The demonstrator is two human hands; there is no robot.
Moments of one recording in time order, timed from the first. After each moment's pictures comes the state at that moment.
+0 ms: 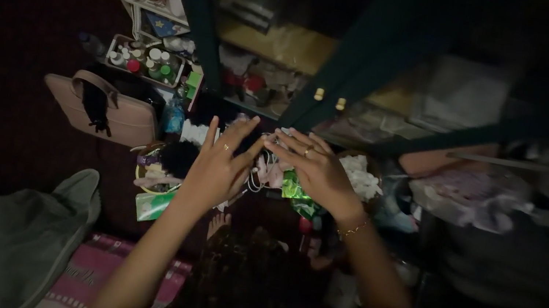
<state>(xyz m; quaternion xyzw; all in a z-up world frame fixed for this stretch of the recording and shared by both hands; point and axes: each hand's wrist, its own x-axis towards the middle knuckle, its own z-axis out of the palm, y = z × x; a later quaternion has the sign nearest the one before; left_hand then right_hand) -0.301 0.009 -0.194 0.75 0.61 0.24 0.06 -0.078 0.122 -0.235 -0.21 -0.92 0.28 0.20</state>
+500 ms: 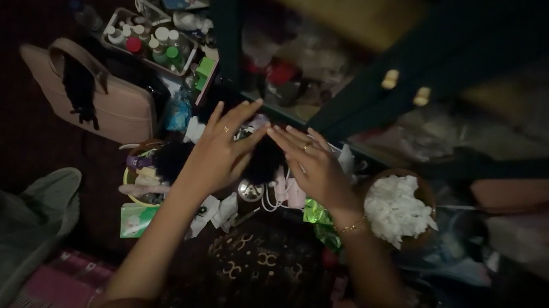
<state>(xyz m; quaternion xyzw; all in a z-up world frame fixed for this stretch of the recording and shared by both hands) -0.371 0.019 -0.382 0.74 0.62 0.26 0.04 -0.160 0.125 -0.420 -0.18 -0.90 0.33 0.23</state>
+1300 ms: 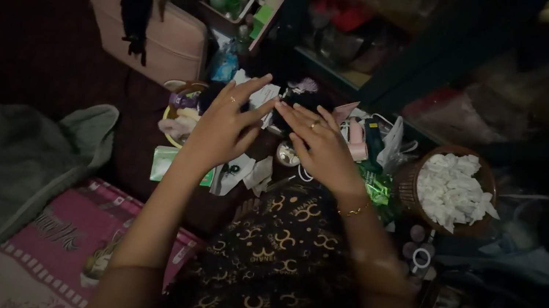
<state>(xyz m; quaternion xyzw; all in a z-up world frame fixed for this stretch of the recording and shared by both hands) -0.395 -0.125 -0.444 0.72 0.63 0.29 0.00 -0.196 0.004 -0.499 -0.13 -0.92 0.28 0.24</state>
